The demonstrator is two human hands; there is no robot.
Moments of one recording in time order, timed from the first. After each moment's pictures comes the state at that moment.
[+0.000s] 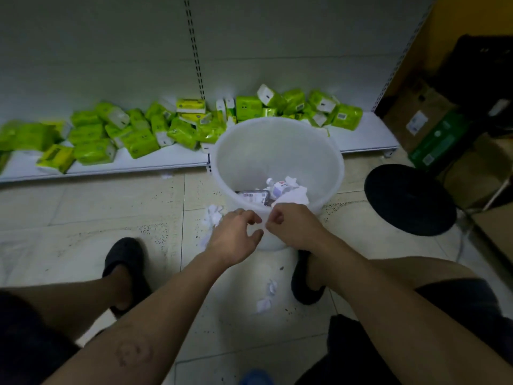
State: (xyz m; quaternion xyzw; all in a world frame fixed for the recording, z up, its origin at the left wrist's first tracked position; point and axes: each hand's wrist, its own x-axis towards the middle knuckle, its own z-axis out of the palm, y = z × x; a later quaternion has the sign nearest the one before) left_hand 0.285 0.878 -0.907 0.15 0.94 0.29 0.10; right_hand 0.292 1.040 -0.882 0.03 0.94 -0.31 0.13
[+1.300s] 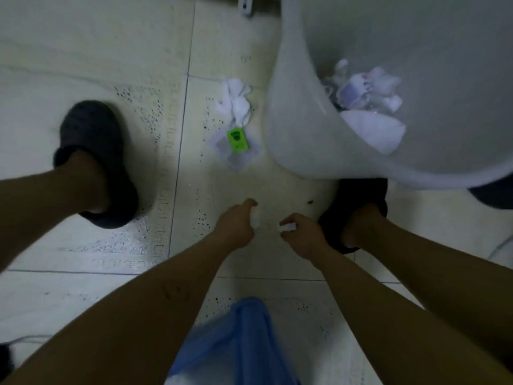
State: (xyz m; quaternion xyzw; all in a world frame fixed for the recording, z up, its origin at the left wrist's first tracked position) left_hand 0.297 0.837 -1.155 -0.04 0.84 0.33 0.42; right_hand 0.310 1.007 -1.130 0.22 0.81 -0.35 0.41
